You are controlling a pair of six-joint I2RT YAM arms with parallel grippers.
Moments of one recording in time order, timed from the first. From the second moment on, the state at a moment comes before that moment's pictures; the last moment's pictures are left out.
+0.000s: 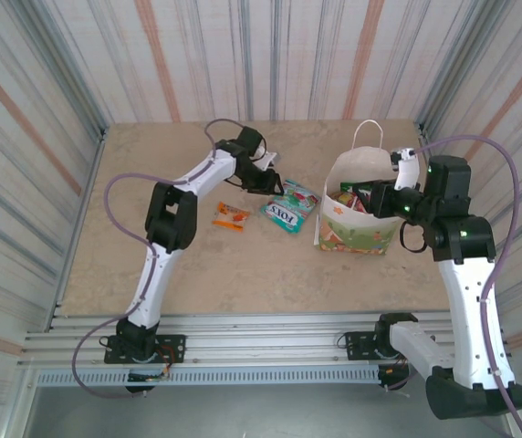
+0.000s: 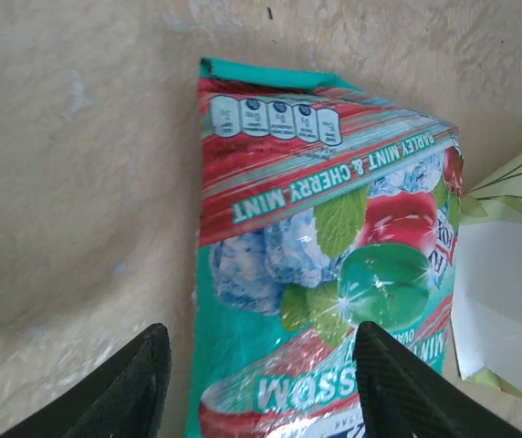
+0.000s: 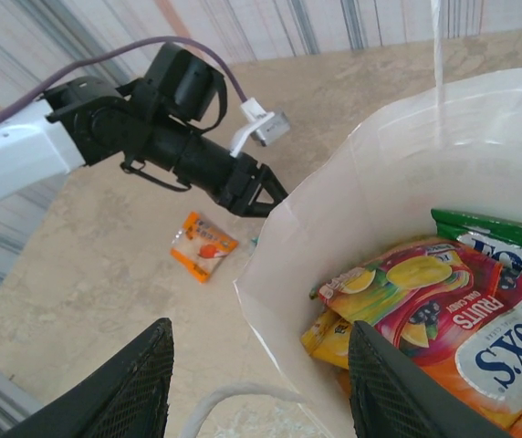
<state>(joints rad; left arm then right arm) -0.50 2.45 2.14 -0.86 0.53 -0.15 0.06 0.93 1.27 -0.91 -0.47 0.17</state>
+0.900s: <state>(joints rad) -0.55 2.49 2.17 -0.84 0.49 -0.18 0.06 0.93 1.21 -0.89 -0.47 0.12</state>
